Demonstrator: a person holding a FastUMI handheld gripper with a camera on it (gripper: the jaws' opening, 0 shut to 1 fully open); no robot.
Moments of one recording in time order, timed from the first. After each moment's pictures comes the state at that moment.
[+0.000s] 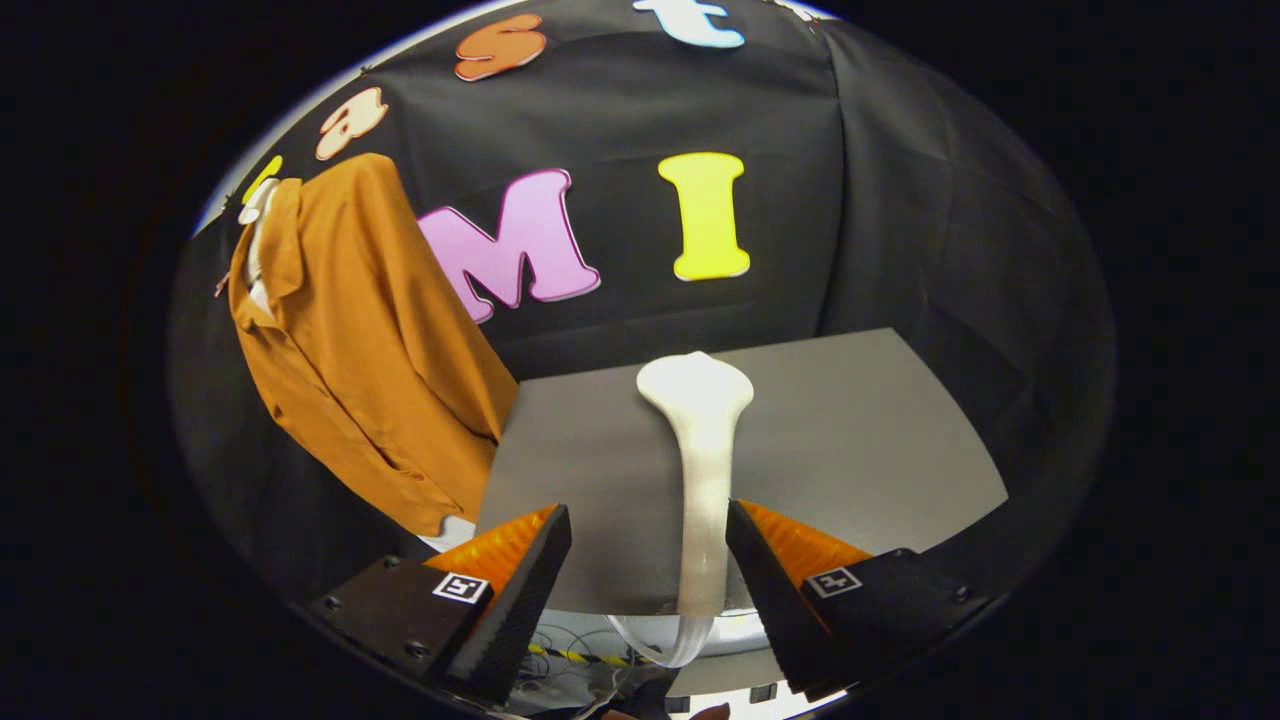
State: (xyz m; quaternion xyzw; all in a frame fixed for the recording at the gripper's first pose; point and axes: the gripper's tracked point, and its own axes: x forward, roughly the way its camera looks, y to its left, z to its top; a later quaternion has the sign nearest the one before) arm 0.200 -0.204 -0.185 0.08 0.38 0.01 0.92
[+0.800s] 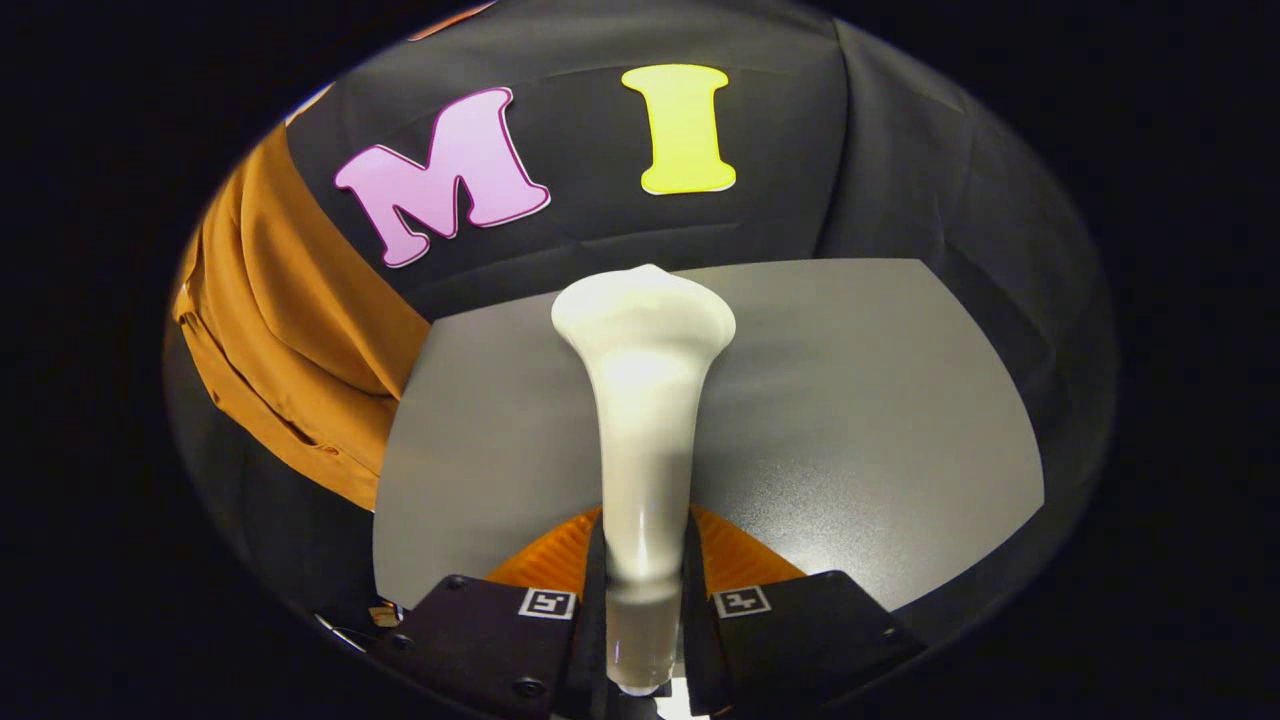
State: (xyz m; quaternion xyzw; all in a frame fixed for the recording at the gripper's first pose) arm 0.231 -0.221 -0.261 0.08 0.45 0.02 0.89
